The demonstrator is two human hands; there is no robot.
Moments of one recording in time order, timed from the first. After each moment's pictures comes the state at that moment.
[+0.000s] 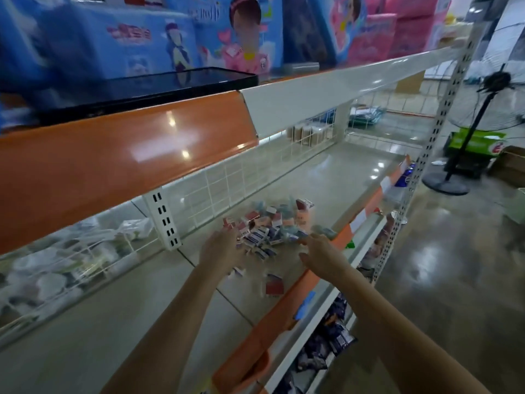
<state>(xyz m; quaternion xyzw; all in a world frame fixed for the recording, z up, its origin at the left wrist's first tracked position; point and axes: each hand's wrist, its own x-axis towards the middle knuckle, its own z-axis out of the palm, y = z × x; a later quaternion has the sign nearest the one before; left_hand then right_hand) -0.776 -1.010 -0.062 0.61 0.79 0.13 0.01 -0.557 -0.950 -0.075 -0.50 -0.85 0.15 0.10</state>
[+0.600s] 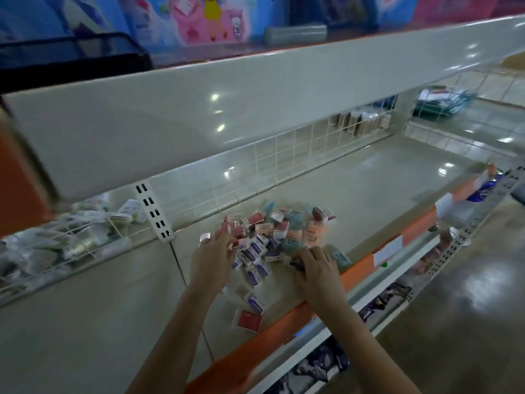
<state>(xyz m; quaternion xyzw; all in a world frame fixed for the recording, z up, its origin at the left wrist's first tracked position) -0.763 -0.979 -0.103 0.49 0.84 0.24 -0.03 -0.560 -0.896 -0.113 -0.43 -0.88 0.14 0.16</state>
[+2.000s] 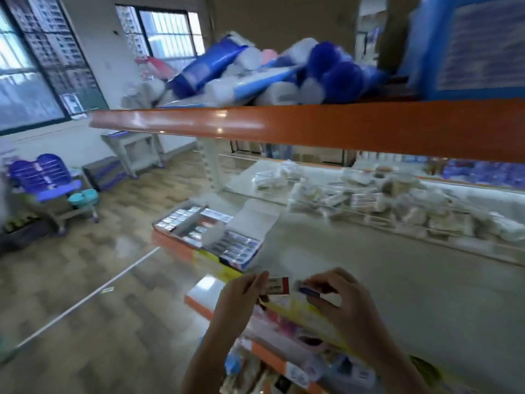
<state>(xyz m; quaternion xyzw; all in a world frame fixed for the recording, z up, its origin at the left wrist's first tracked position) -0.750 -1.500 -0.050 -0.03 0.86 0.51 -0.07 -0.744 -1.294 -0.047 0.20 -0.84 0.47 0.16</state>
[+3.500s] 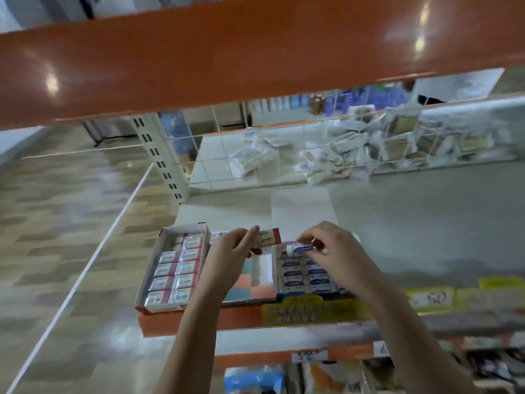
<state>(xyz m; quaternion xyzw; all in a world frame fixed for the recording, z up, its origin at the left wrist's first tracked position) -1.023 -1.729 -0.059 0.23 0.86 0.46 0.07 -0.919 -1.547 -0.057 -0.07 -0.94 0.32 0.13</state>
